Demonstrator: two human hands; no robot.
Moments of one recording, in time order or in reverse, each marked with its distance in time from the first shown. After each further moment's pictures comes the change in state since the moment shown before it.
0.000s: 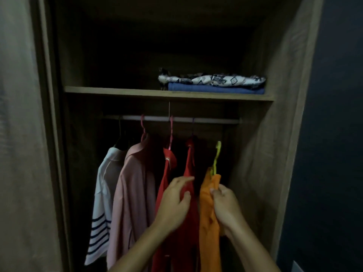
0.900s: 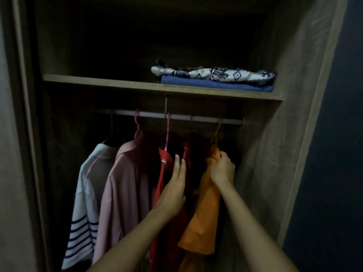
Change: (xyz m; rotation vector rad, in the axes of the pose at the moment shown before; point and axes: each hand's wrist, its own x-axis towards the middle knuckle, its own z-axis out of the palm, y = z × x) left_hand 0.065 -0.046 0.050 0.357 -0.156 -0.045; right_hand 0.128 -0.032 -0.006 -0.344 0.212 -0.118
